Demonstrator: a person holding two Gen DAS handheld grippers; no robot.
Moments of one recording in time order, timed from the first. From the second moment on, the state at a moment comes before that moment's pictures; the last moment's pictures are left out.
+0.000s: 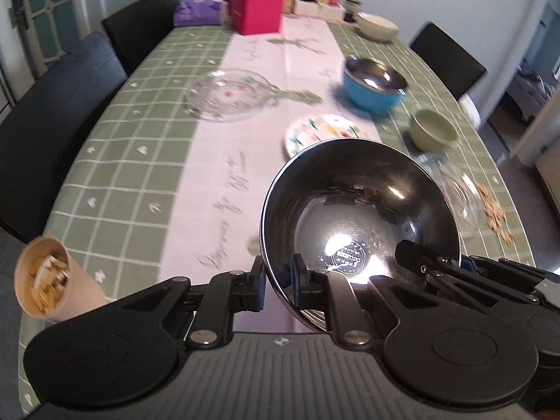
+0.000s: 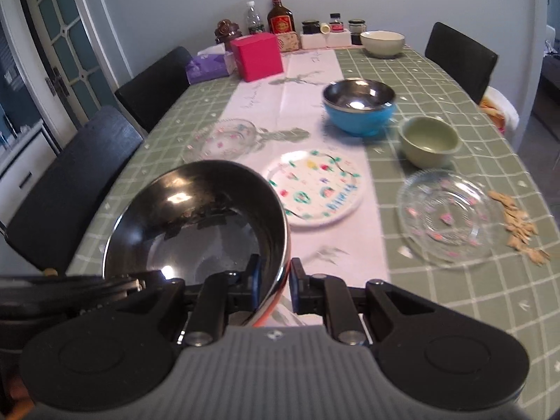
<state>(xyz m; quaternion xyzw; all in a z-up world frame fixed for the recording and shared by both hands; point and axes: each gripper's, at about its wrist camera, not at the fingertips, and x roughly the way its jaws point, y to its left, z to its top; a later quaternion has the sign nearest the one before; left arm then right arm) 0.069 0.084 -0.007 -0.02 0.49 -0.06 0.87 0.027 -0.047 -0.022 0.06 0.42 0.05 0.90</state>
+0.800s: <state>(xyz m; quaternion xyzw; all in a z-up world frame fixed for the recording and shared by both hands) -0.020 0.031 -0.063 0.04 0.53 -0.11 0.84 -0.071 -0.111 -0.079 0.06 0.49 0.05 0.87</state>
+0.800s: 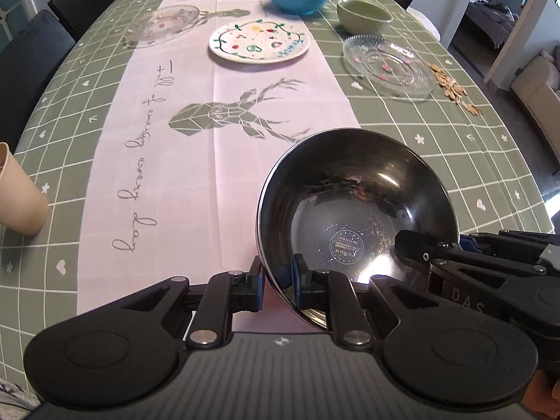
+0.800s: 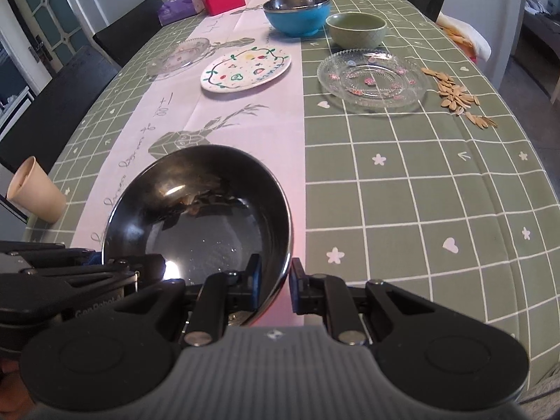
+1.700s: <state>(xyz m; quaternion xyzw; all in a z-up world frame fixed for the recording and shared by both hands) -0.015 0.037 -0.061 0.05 0.51 -0.09 0.86 -0.074 -0.107 -0.073 0.04 0.44 0.03 0.90</state>
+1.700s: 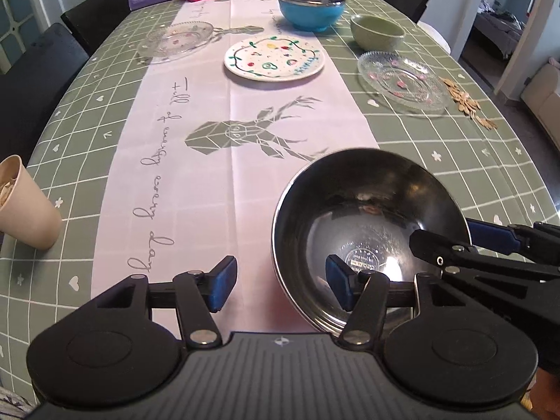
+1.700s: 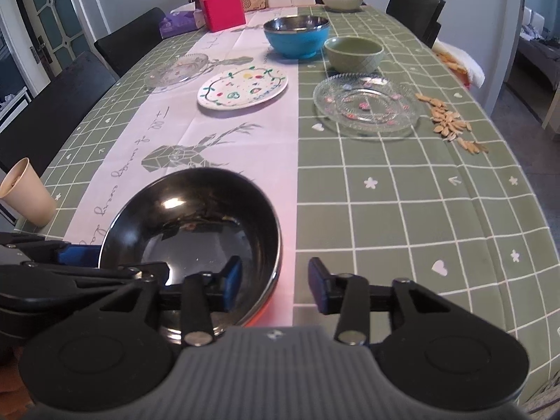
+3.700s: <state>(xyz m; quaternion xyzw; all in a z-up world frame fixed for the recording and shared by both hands) 0.233 0.029 0.037 -0.06 0.37 -0.03 0.93 0.184 -0.241 0.049 0.24 0.39 0.04 0.89</state>
